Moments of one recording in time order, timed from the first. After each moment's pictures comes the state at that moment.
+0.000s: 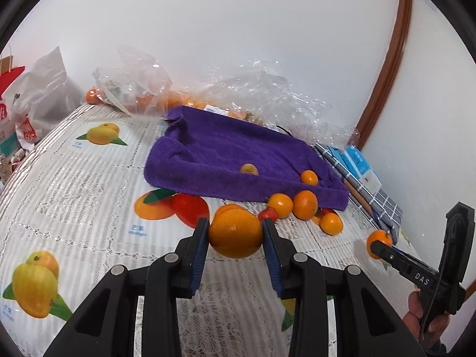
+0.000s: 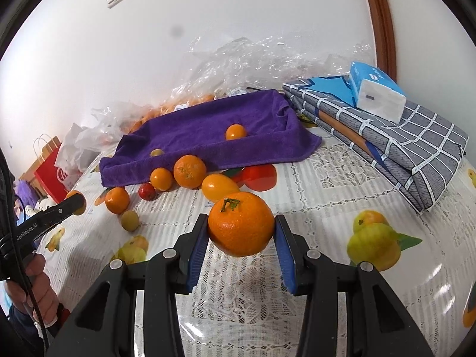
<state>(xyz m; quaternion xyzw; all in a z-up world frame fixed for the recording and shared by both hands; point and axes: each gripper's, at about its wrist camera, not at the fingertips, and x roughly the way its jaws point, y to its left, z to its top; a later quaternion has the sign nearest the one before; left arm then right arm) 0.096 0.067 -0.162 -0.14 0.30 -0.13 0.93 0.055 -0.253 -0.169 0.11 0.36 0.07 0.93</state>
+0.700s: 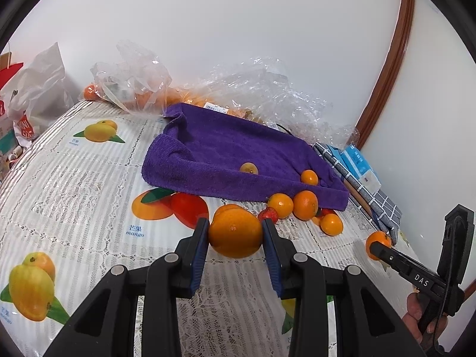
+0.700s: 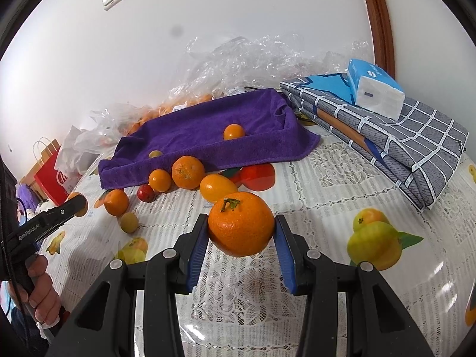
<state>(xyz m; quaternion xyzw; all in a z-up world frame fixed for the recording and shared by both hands) 0.100 0.066 -0.164 -0.14 0.31 -0.13 0.93 0.056 -0.253 -0.171 0.11 0.36 0.07 0.92</state>
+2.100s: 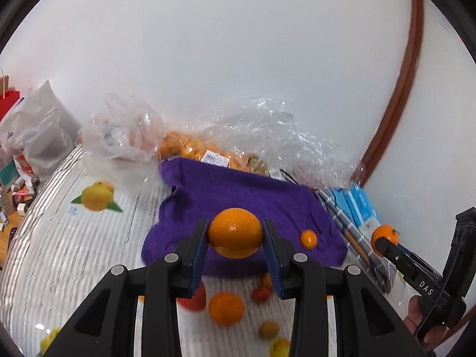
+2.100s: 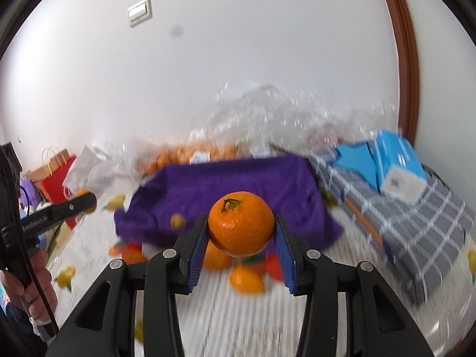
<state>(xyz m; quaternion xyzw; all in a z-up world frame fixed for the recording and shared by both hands) 0.161 0.072 -0.094 -0.15 0.27 -0.11 0.94 0.118 -0.228 -0.090 0.07 0.28 0.10 0.95</state>
